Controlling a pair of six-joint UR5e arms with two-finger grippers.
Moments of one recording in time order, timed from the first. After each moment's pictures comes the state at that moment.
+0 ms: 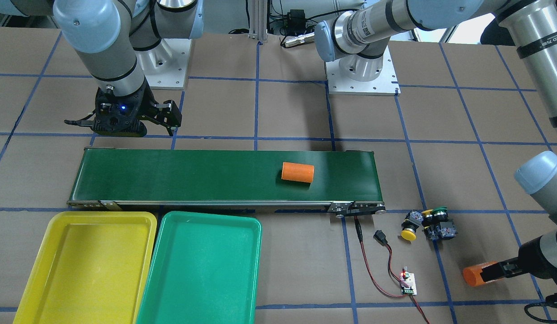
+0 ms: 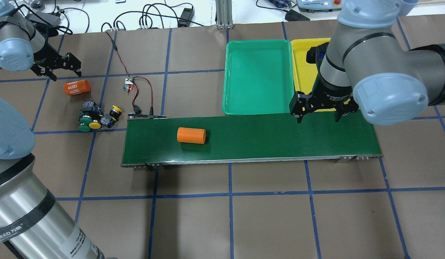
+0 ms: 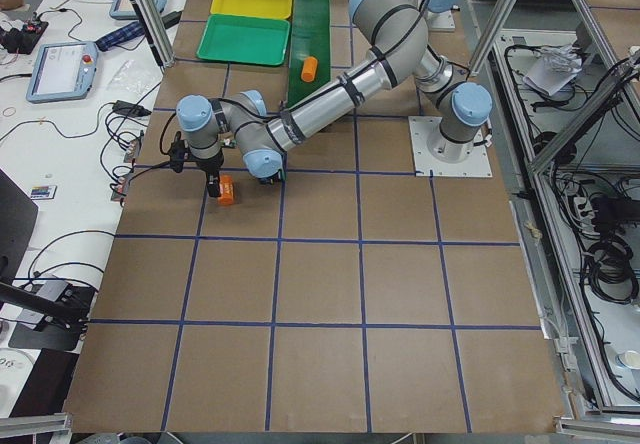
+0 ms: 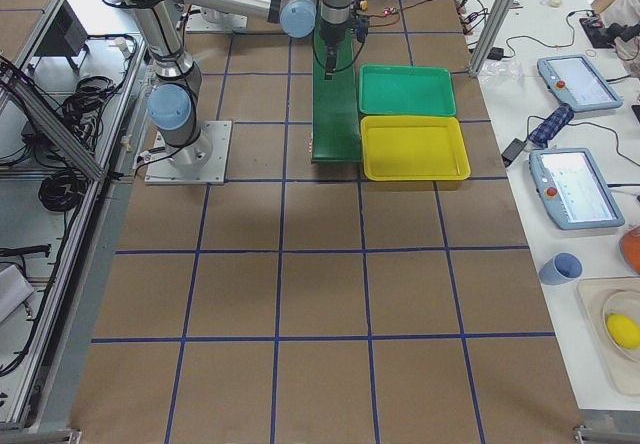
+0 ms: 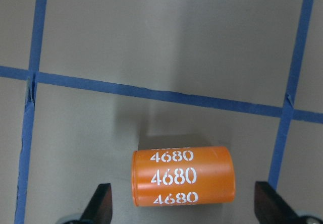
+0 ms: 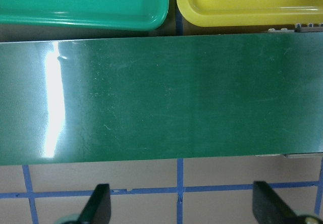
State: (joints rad) left arm -1.12 -2.30 -1.25 -1.12 1.56 0.29; right arm 1.61 -1.57 1.83 -1.76 -1.59 0.06
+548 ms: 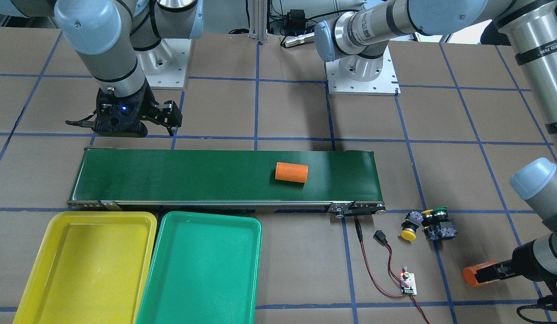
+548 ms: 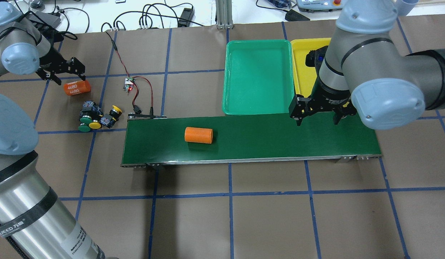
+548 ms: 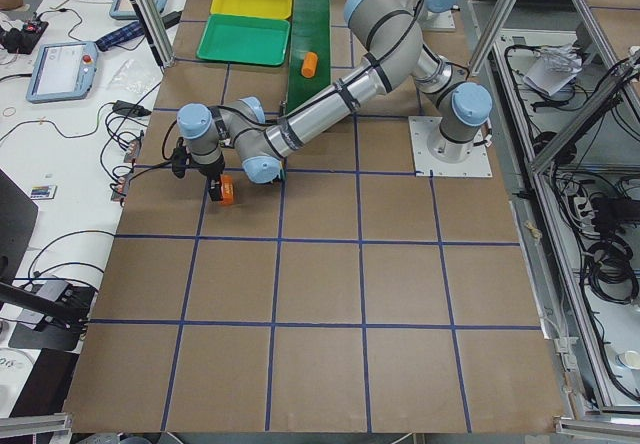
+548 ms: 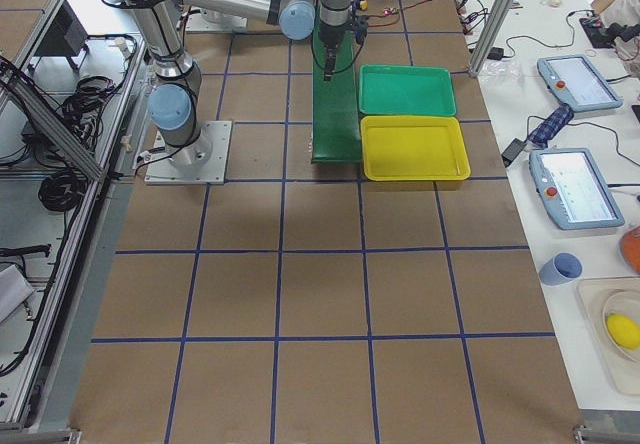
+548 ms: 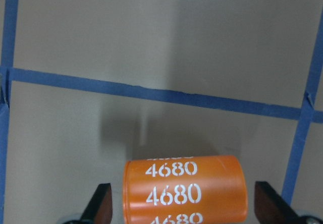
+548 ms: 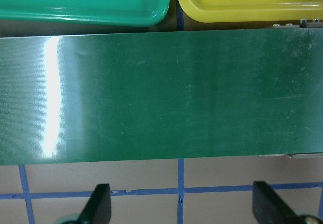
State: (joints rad) left arm -1.12 -2.33 -1.25 -1.12 1.56 0.29; right arm 1.61 -1.58 1.87 -1.79 -1.59 0.06
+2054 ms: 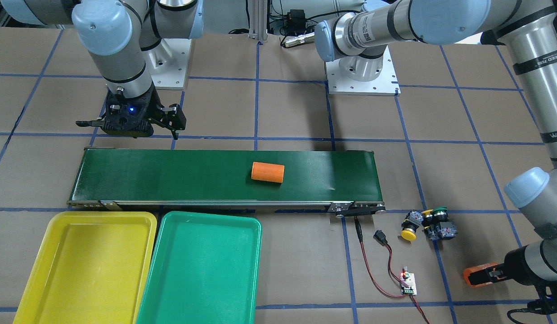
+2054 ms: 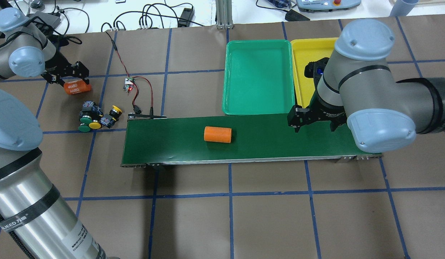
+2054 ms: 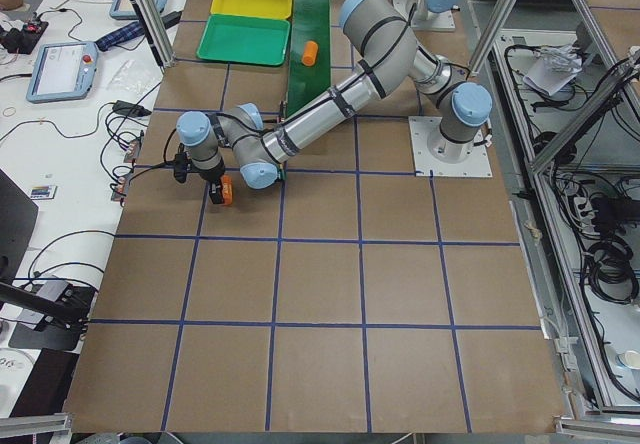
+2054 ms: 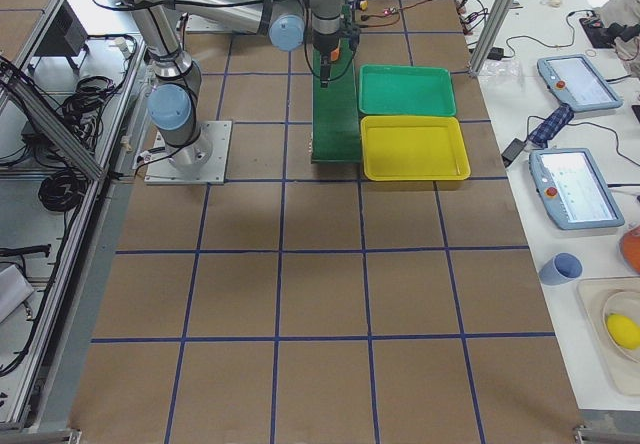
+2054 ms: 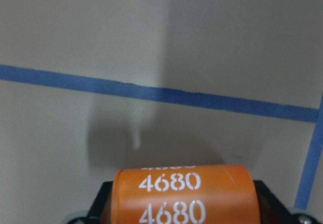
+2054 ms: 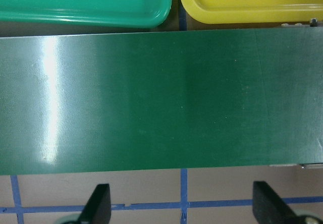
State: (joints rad) left arm -1.13 -2.36 -1.23 -1.12 1.55 0.29; right arm 1.61 -1.61 1.96 -1.91 -1.58 0.06
